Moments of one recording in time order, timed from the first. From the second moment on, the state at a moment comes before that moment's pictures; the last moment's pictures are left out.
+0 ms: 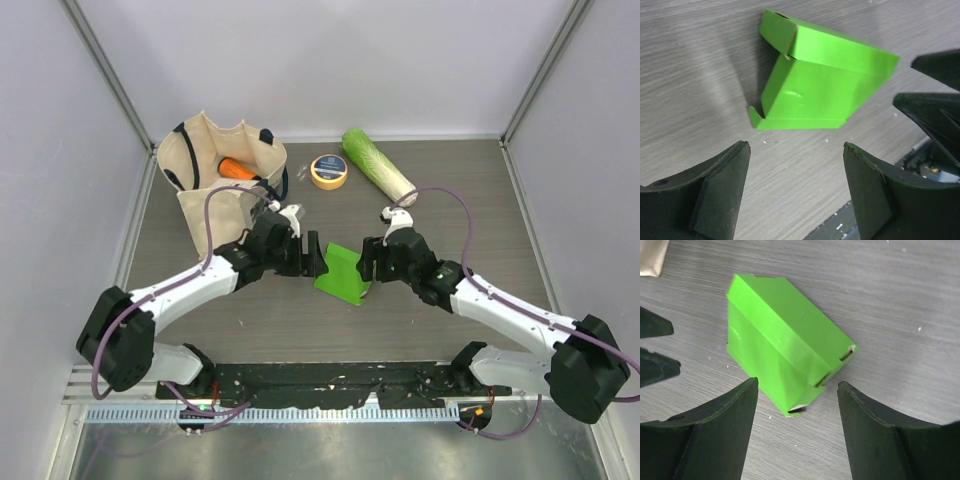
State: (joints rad) left arm -0.67 1.39 0.85 -0.22 0.15 -0.58; right arm 0.71 1.12 0.64 -0.19 0.15 0.48
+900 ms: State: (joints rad) left arm -0.75 1.62 0.80 0.04 0.41 -0.71; right arm 0.59 1.51 0.89 -0.15 -0.13 0.16
